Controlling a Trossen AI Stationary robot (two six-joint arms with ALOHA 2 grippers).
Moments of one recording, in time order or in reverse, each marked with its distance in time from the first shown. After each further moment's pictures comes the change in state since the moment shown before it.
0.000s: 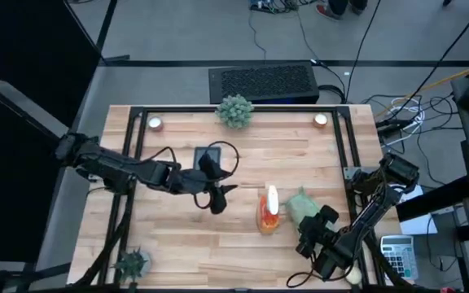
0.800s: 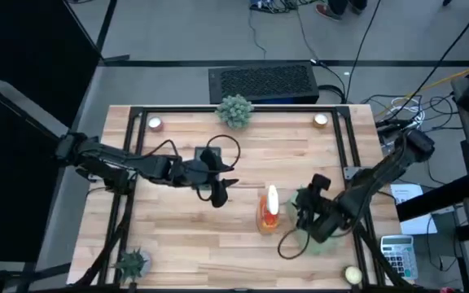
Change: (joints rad) left arm 0.063 -0.007 0.000 0.003 0.074 0.038; right arm -0.276 -0.460 -0.200 0.220 0.138 -0.679
